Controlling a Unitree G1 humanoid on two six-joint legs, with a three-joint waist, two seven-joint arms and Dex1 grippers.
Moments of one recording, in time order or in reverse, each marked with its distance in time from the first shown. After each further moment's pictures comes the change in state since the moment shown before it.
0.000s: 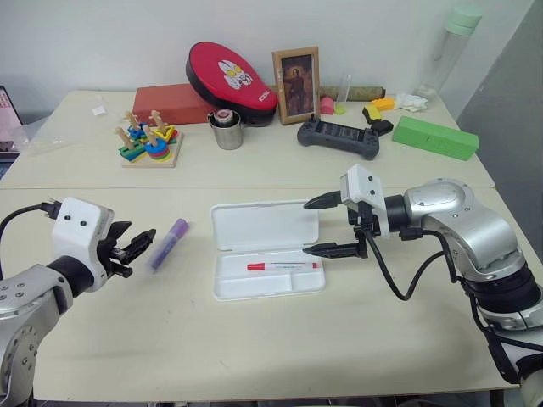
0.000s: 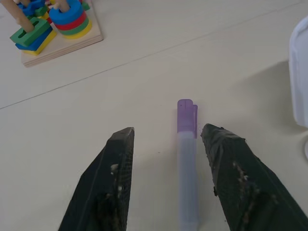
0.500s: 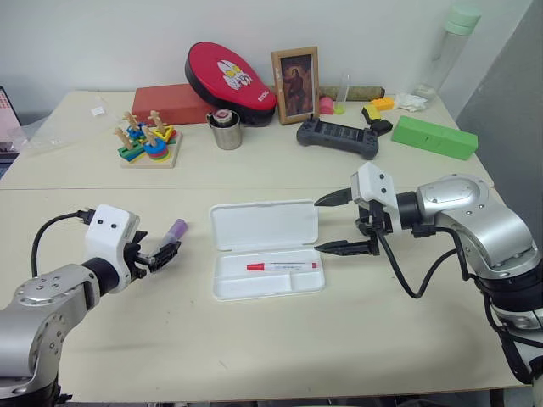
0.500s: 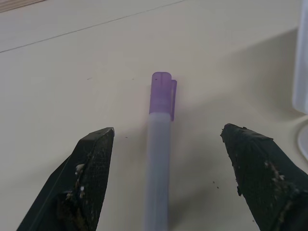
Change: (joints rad) left arm -0.072 -0.027 -0.125 0.086 0.019 0.071 0.044; right arm 0.001 -0.070 -0.010 0.009 0.000 -0.032 0.026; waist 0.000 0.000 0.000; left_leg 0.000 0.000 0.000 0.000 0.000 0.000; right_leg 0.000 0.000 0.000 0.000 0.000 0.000
